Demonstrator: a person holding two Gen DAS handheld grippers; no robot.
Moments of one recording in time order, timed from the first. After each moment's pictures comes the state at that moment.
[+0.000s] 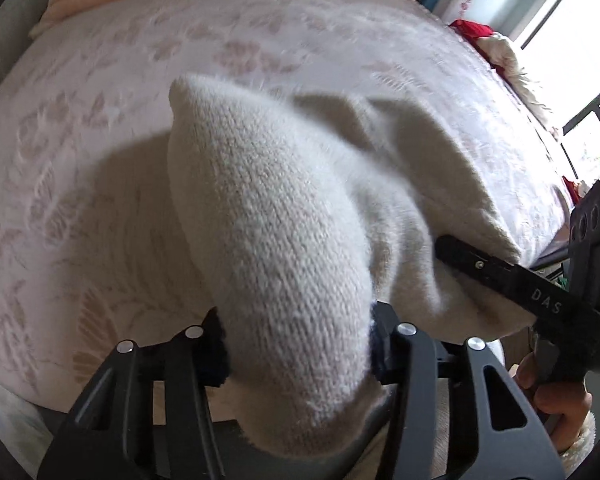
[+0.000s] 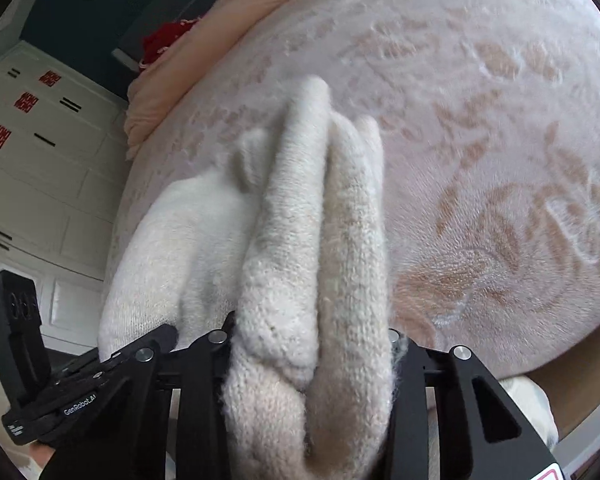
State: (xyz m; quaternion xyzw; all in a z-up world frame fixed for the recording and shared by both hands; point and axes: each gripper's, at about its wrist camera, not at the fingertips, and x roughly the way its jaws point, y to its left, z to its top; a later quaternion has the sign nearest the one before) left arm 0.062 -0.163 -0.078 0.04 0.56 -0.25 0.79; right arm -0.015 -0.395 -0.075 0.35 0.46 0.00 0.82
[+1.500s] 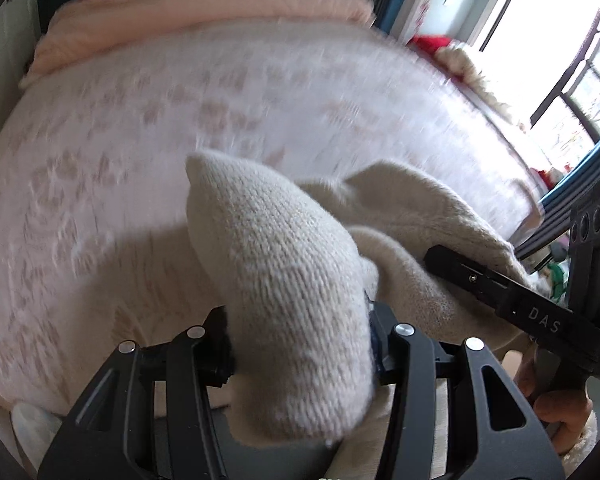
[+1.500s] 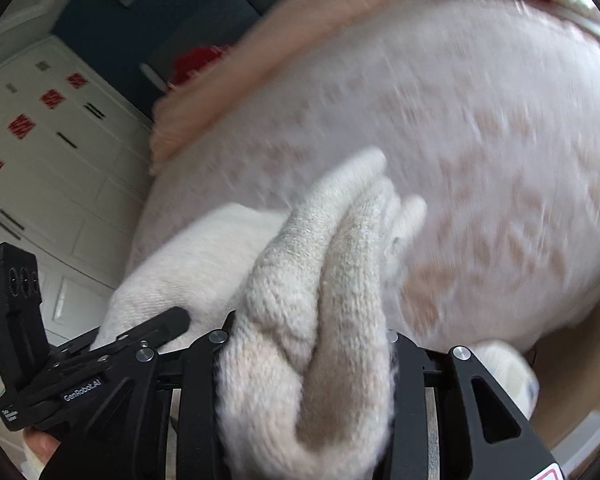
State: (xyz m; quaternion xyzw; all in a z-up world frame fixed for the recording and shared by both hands) left arm 0.021 -0.147 0.007 0.05 0.49 -0.30 0.82; right arm -0.066 -0.370 0.034 0.31 0.38 -0.01 0.87
